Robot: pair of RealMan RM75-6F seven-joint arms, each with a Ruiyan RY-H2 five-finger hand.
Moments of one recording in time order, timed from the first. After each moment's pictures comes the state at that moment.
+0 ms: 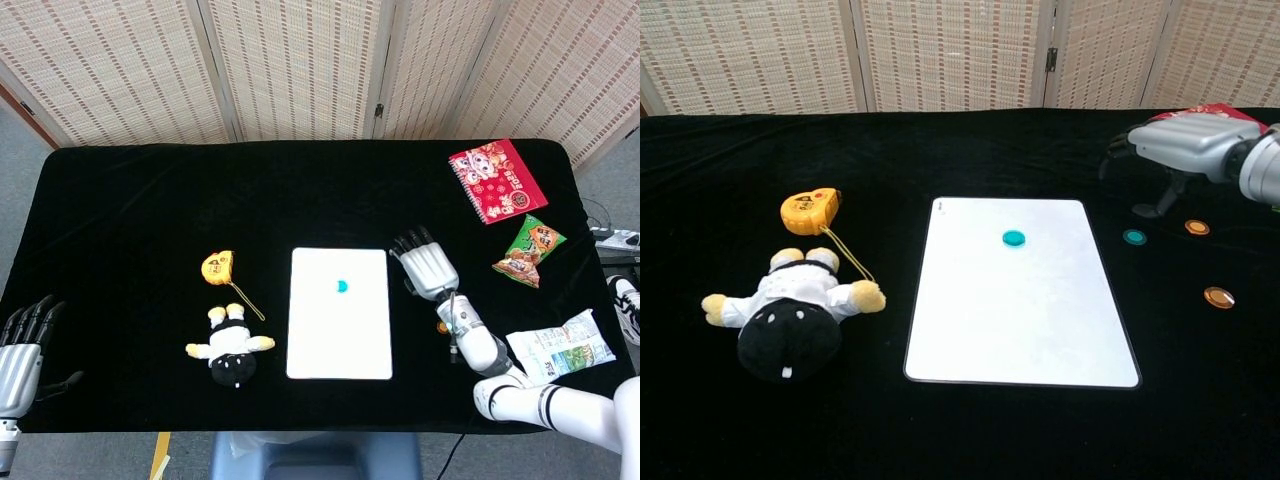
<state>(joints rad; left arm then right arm) -0.08 -1.10 -0.03 -1.64 1.49 1.48 0.05 0.77 -1.46 0.10 -1.37 -1.02 0.93 -0.47</state>
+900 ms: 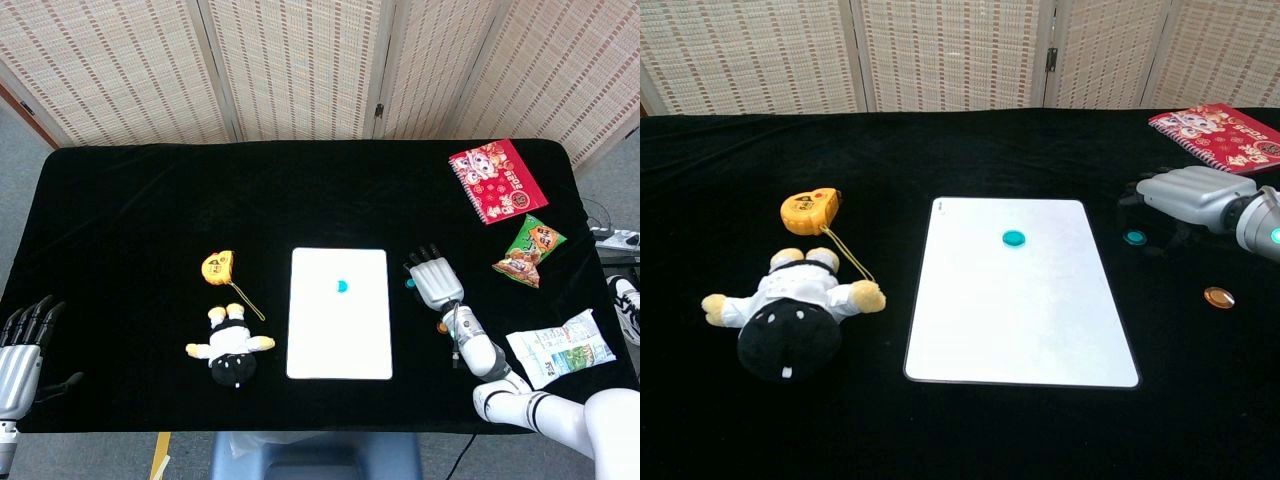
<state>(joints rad) -0.07 -1.09 -0.03 -1.67 1.50 1.49 0.06 0.72 -1.62 0.08 -1.11 -1.11 0.87 -0.36</state>
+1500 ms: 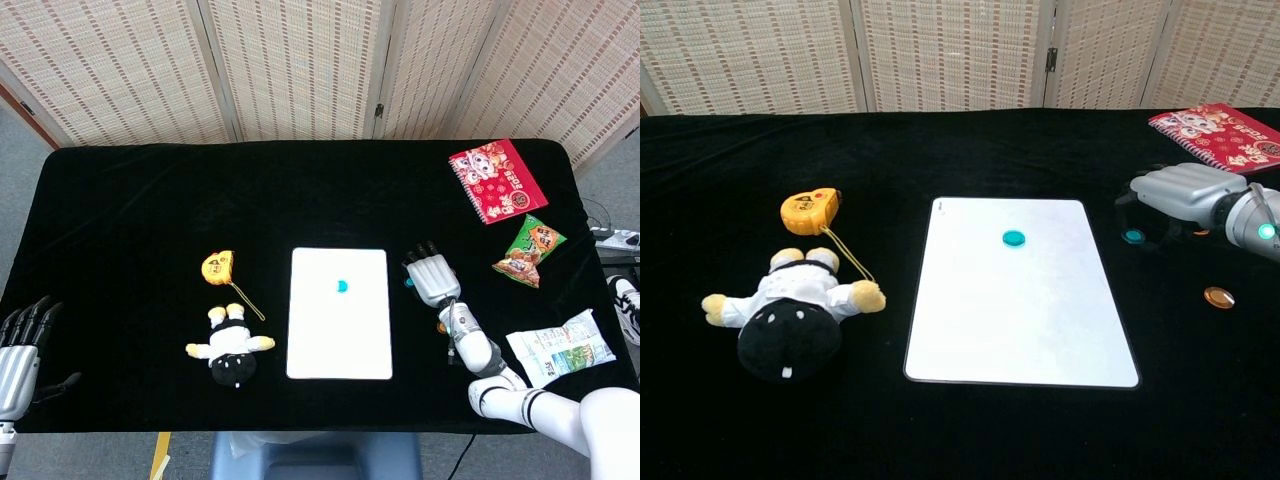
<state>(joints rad) -0.07 -1.09 -0.03 -1.66 1.49 1.49 0.05 0.73 -1.64 0.11 -1.09 -1.11 0.84 -0.39</state>
